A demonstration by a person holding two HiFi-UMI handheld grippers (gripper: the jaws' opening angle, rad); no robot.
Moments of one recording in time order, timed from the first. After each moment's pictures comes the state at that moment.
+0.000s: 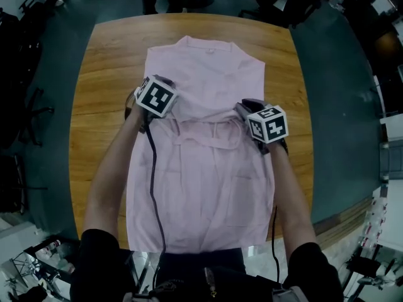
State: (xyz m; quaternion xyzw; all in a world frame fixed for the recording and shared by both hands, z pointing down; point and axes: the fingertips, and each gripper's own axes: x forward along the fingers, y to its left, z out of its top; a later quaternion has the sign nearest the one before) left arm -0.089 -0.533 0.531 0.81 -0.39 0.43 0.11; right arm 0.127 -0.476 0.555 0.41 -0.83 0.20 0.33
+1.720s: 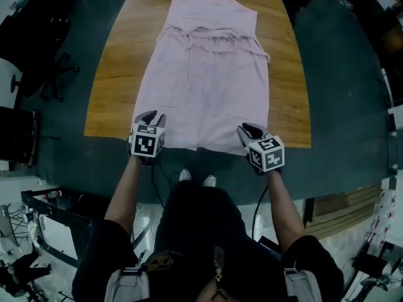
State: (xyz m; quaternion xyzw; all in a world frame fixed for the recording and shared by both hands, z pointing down) left arm -0.140 -0.033 0.541 0.76 -0.53 0.33 0.19; right arm 0.141 -0.007 0.544 0.39 -0.85 0.22 0.27
